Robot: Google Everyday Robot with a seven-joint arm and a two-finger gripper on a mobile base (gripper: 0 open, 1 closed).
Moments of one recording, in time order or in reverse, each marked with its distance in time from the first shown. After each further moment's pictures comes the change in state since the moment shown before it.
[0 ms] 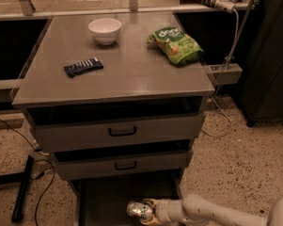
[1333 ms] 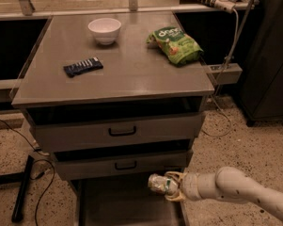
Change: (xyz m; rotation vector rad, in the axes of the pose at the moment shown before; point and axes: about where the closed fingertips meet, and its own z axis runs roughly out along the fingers) arm -0.101 -0.063 -0.193 0.095 0.113 -0.158
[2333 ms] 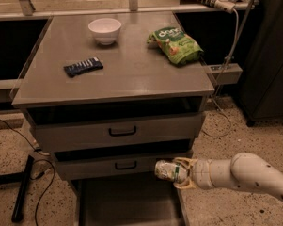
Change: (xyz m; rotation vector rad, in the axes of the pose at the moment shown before) arm -0.050 -0.040 -0.083 0.056 0.064 -0.083
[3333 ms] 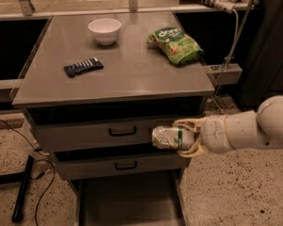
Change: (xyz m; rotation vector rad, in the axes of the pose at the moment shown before) arm -0.133 -0.088 -0.130 0.020 -0.019 -0.240
